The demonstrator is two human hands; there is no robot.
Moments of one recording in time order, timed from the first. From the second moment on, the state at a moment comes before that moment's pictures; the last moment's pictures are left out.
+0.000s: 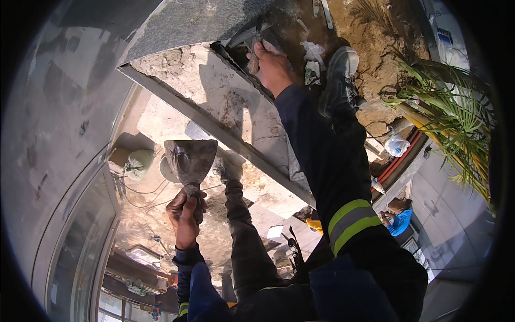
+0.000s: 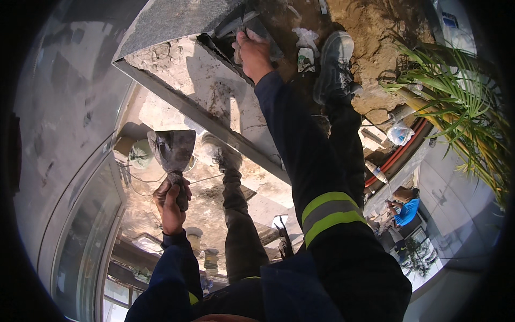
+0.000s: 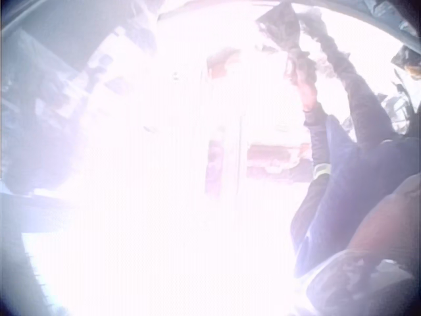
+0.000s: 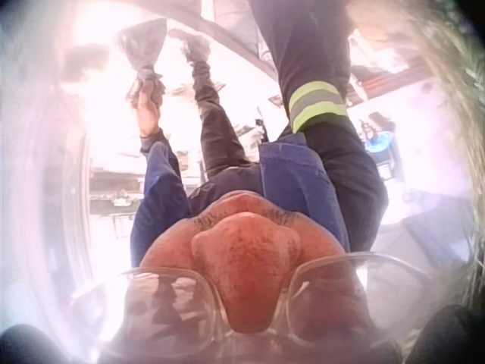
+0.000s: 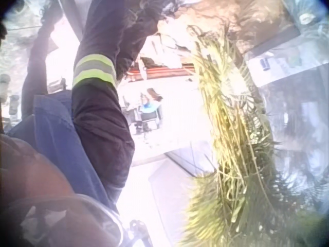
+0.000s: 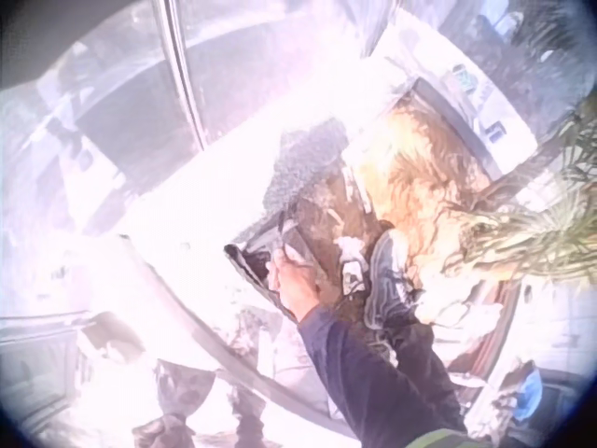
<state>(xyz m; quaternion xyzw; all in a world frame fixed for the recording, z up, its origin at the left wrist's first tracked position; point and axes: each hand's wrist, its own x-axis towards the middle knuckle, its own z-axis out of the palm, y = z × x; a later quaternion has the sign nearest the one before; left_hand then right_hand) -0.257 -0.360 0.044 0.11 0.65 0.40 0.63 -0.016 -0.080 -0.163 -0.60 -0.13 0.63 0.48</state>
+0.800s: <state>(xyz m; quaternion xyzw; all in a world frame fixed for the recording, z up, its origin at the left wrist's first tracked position) -0.305 -0.268 0.072 0.33 0.66 0.31 0.60 -0.002 -0.154 0.134 -0.40 -0.88 0.23 0.13</state>
